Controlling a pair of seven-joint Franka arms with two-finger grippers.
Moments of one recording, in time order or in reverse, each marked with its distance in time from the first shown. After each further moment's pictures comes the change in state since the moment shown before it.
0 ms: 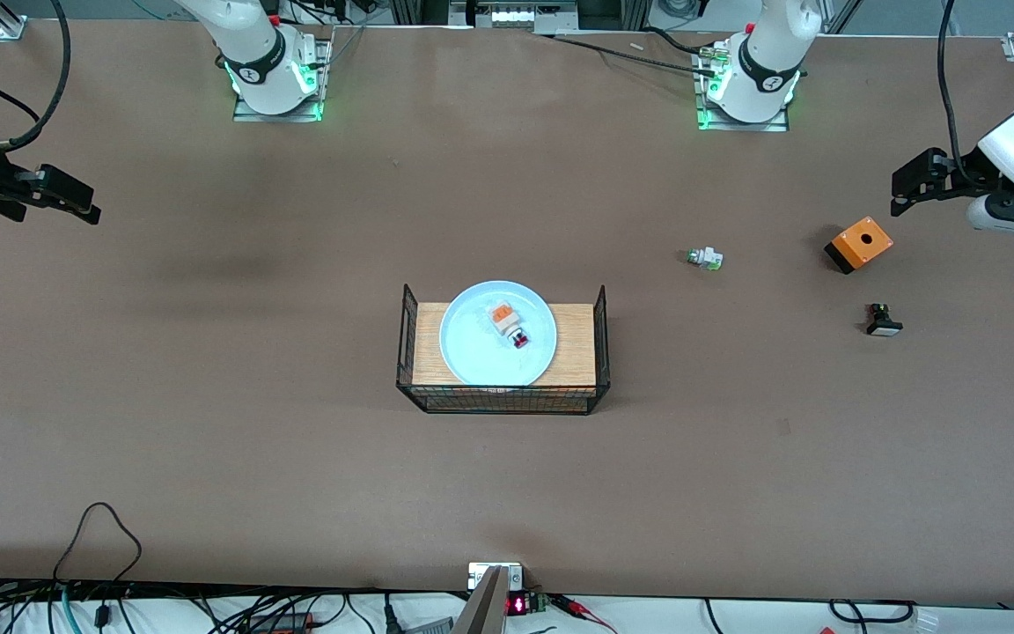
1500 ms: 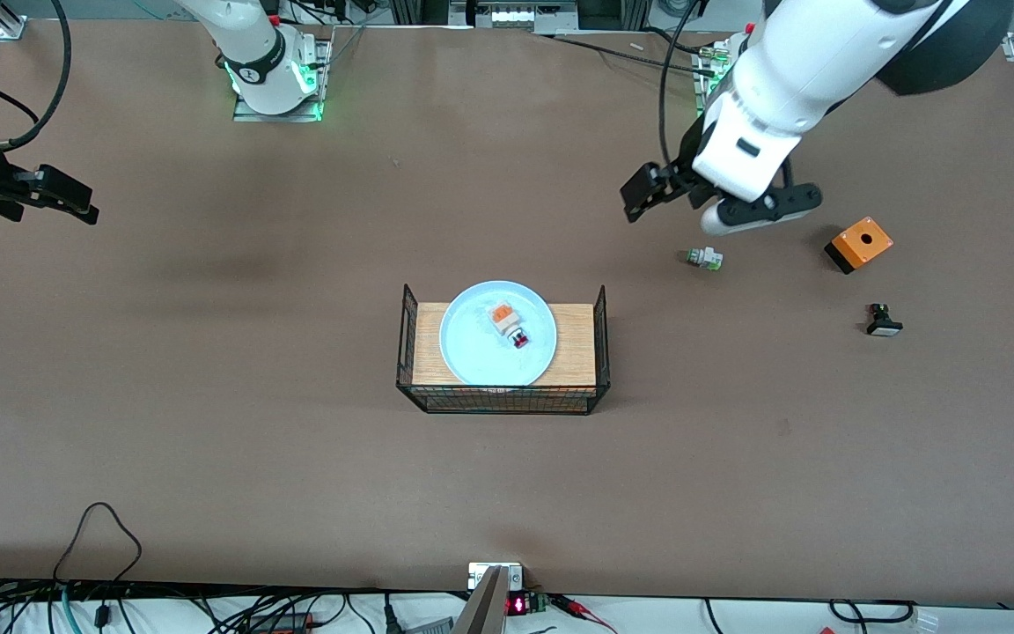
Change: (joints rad) left arm -0.117 0.110 -0.322 -0.018 -0.235 0.262 -0.945; right arm 0.000 0.000 0.000 0.000 -0.009 0.000 0.000
